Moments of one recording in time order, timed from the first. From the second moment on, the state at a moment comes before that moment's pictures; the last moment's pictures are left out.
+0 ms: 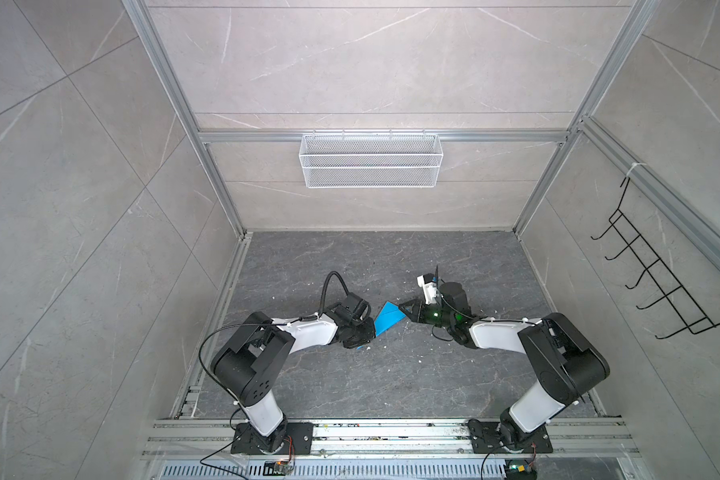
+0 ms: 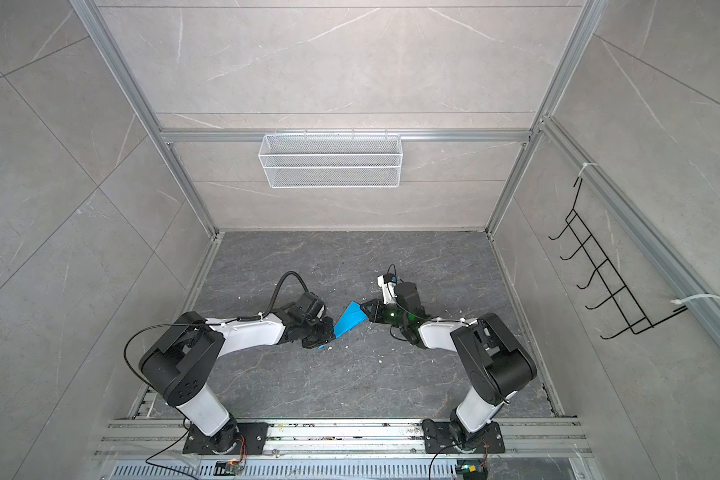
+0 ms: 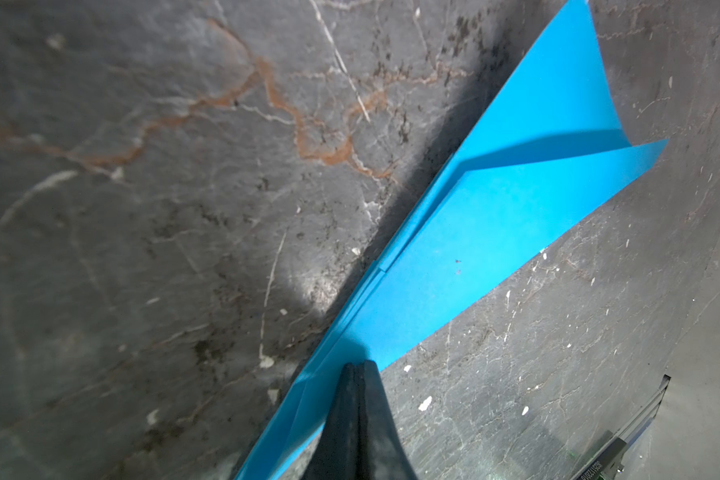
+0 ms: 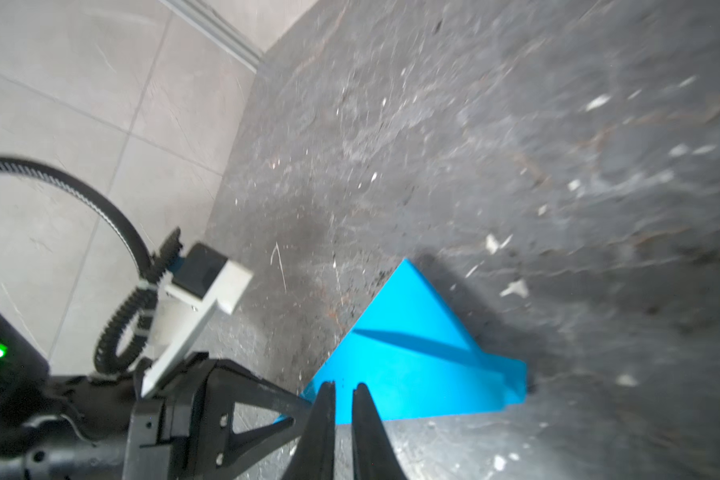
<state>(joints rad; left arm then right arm) -0.69 1.69 0.84 -0.20 0.22 -0.86 0.47 1.66 0.65 0.48 -0.48 0.65</state>
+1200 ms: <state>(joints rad) -0.69 1.68 0.86 -0.23 0.24 -0.82 0.36 1.70 0.69 0.27 -0.41 0.69</state>
